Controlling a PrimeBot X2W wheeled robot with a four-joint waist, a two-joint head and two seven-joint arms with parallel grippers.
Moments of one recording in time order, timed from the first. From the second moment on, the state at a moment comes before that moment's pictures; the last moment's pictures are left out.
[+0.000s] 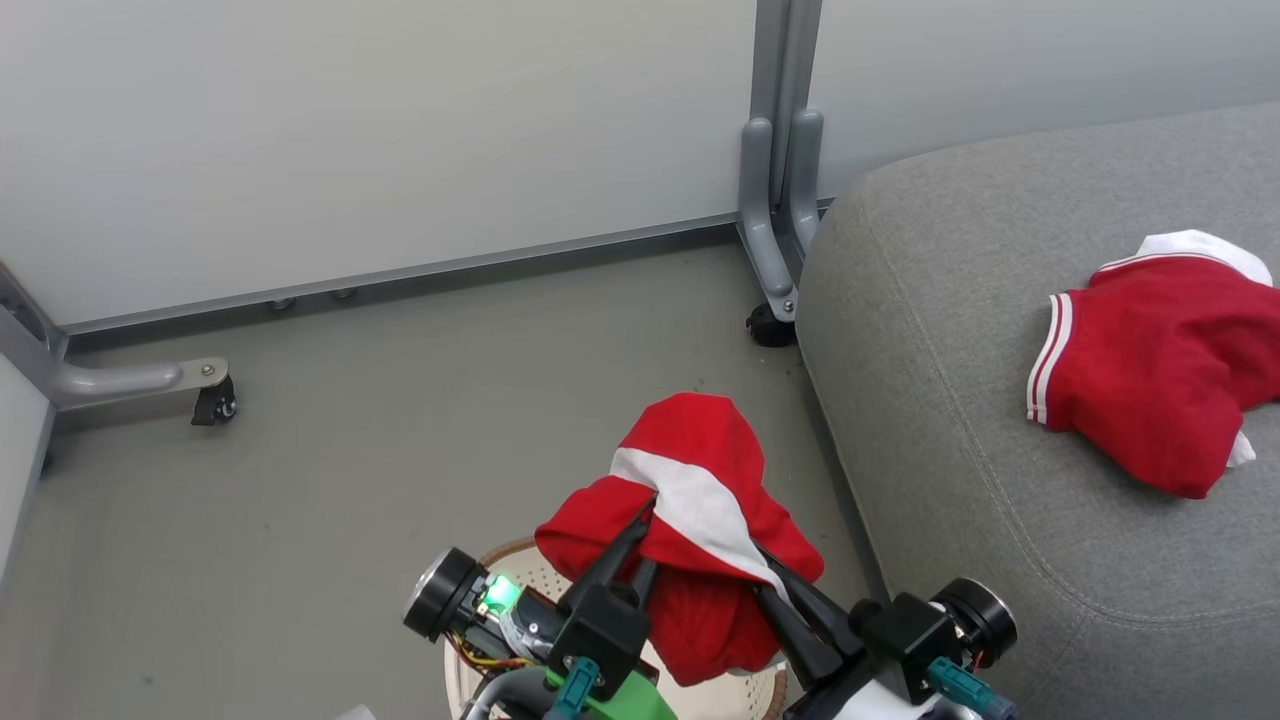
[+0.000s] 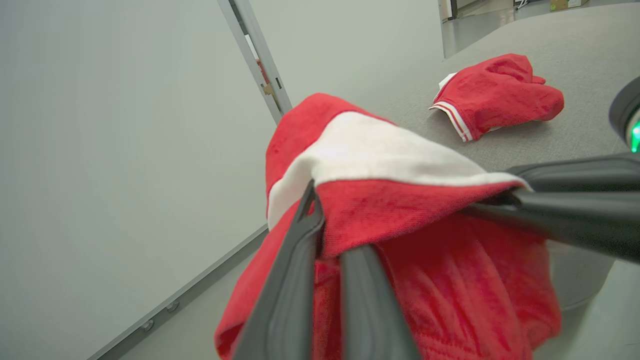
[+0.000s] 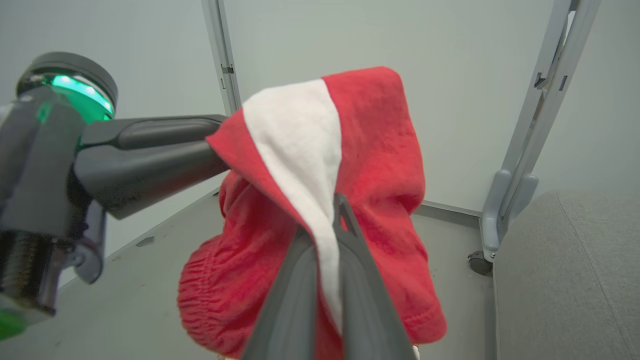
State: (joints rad) left arm -0.23 0.18 -0.80 0.19 -0.09 0.18 -0.16; right arm -0.04 -0.12 0.51 0.16 0.13 0.13 -0.26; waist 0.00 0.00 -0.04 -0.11
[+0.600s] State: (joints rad) left arm -0.23 0.21 -0.81 0.19 -0.13 0.14 -0.17; right arm -0.02 -0.11 0.45 0.16 0.14 0.13 -0.26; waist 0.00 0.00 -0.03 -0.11
